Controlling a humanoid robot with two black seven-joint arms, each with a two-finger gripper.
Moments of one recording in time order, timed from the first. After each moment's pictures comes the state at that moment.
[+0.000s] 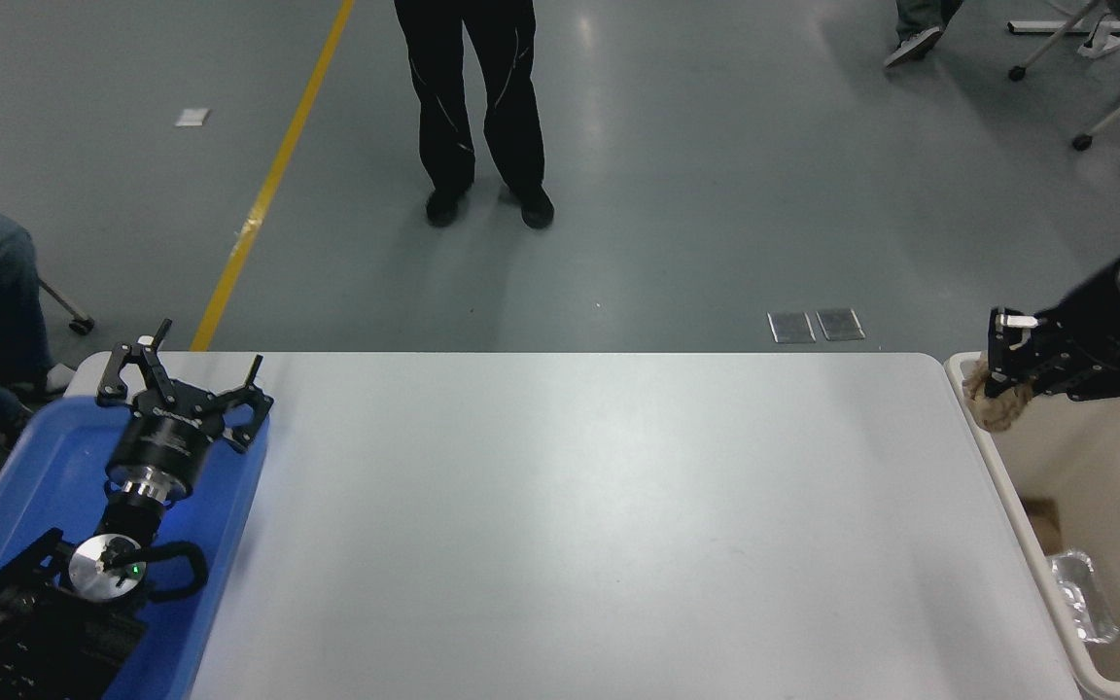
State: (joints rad) left arm -0.54 0.22 -1.14 -0.31 -0.10 -0.79 -0.16; right arm 1.56 -0.71 -0.80 0.83 -0.26 0.68 -0.29
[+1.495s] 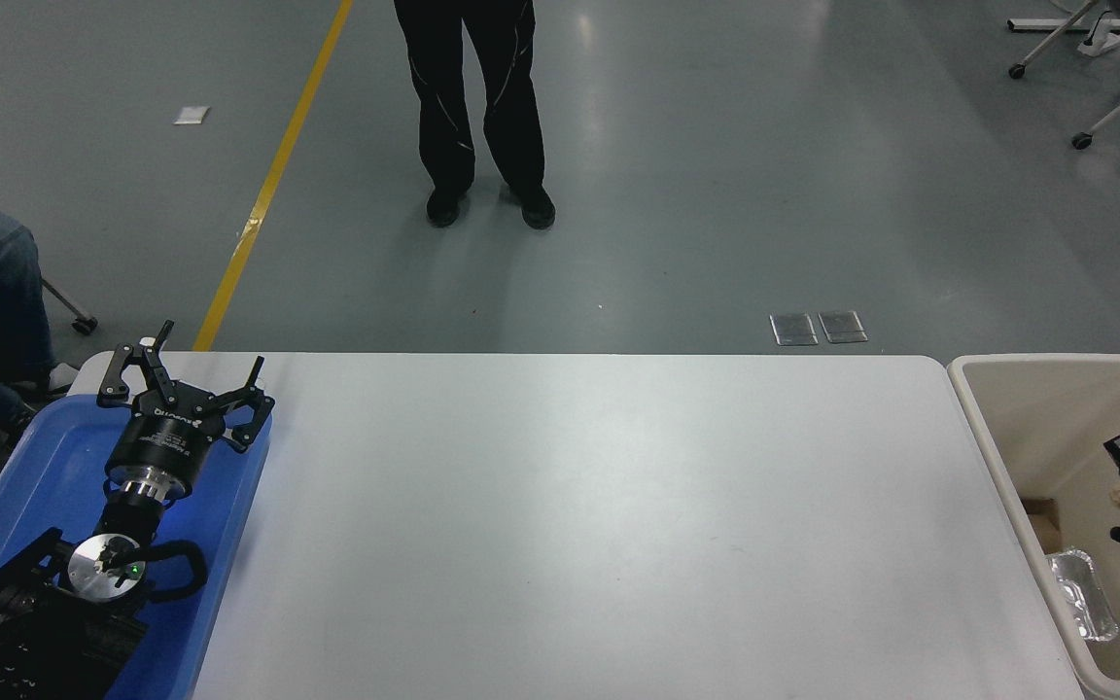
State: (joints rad) left arm -0.54 0.22 -1.14 -0.31 -0.11 -0.79 -0.16; right arm 0.76 -0.46 -0.34 0.21 -0.17 -0.05 -0.29
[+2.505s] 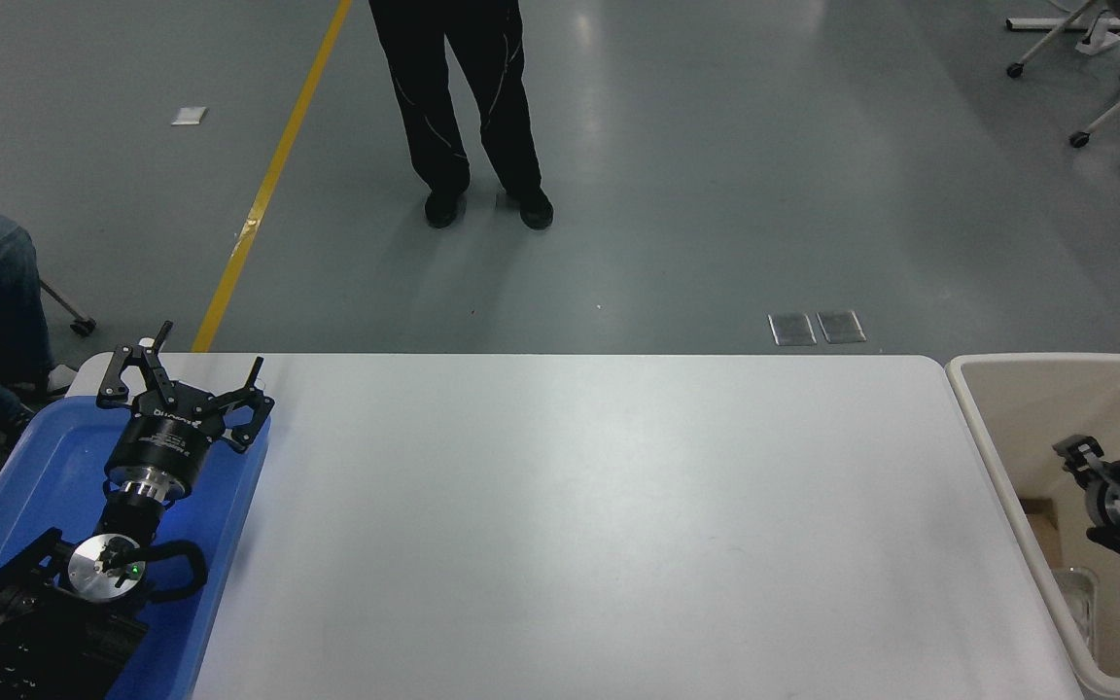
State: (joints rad) left arm -0.54 0.22 -1.14 -0.31 -0.10 -0.79 -0.16; right arm 0.97 -0.56 -0.40 0.49 -0.12 0.22 -0.29
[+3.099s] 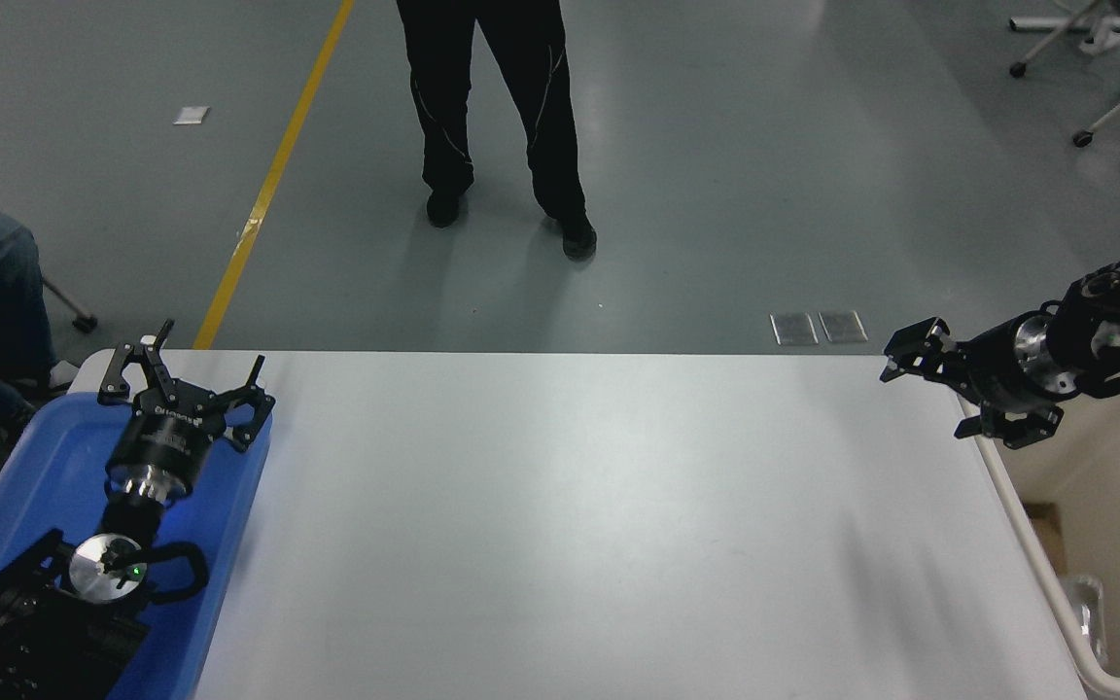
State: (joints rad) left arm -0.54 0.22 -1.14 -0.31 -0.10 -0.79 -0.16; right arm 1.72 -0.63 -0.81 1.15 -0.07 0.60 -0.30
